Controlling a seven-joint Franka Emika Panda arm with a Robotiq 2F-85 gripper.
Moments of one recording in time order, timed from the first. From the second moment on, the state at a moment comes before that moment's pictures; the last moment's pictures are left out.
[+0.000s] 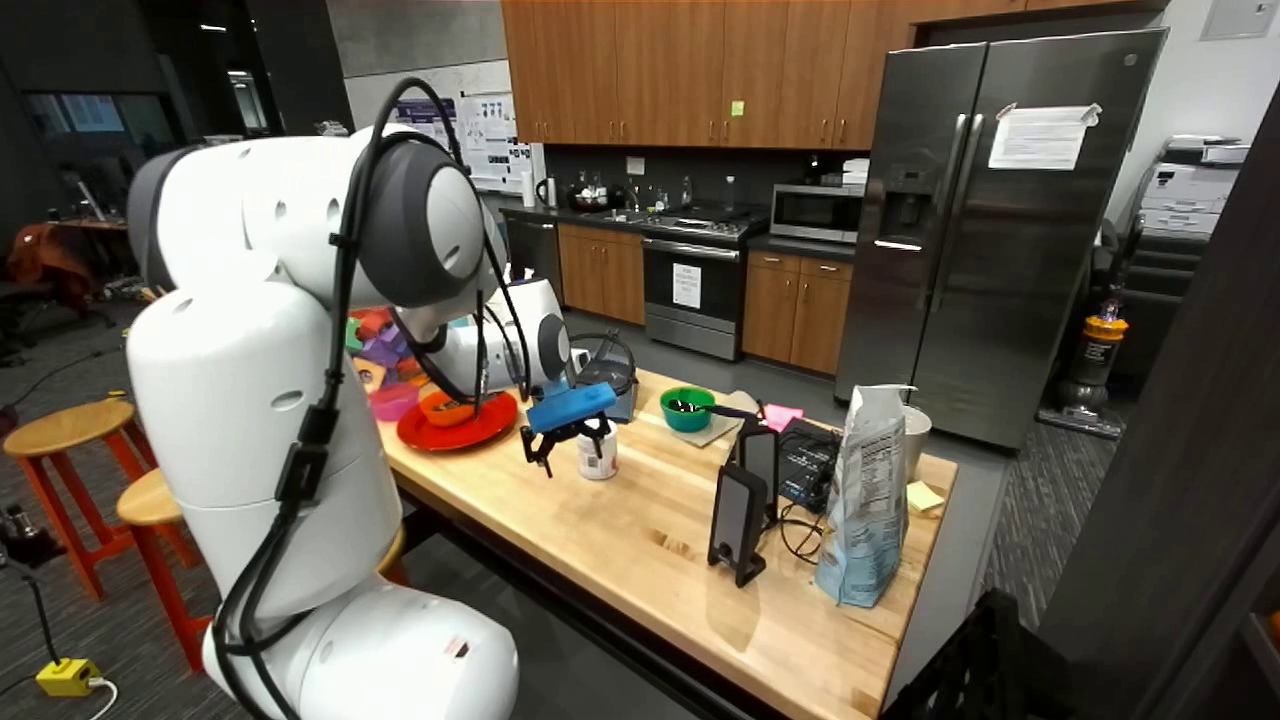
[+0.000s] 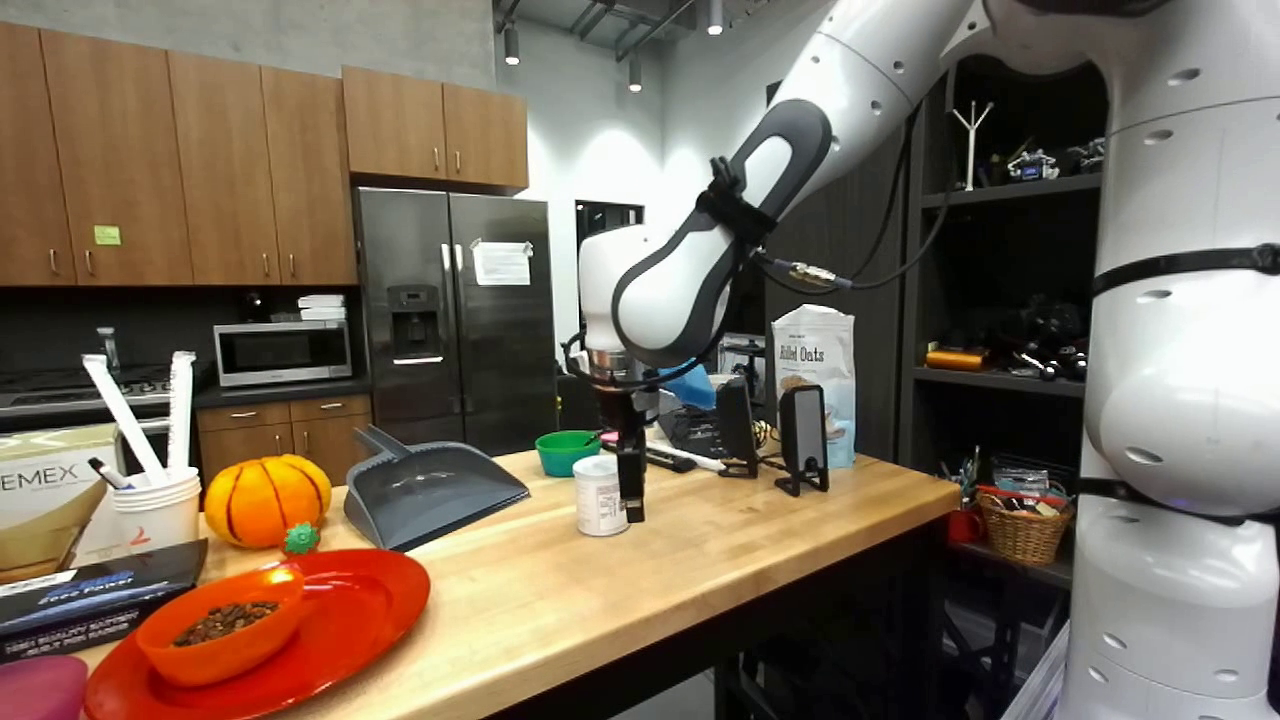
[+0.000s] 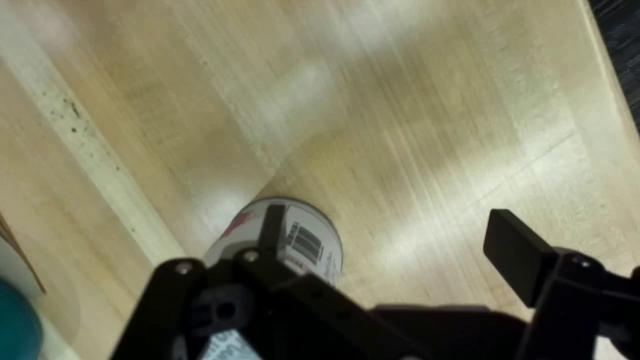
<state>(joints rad) 0.17 0.00 0.16 -2.40 -0.22 2.44 -0.38</state>
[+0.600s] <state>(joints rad) 0.18 0.08 0.21 -2.33 -0.08 2.66 -0.49</state>
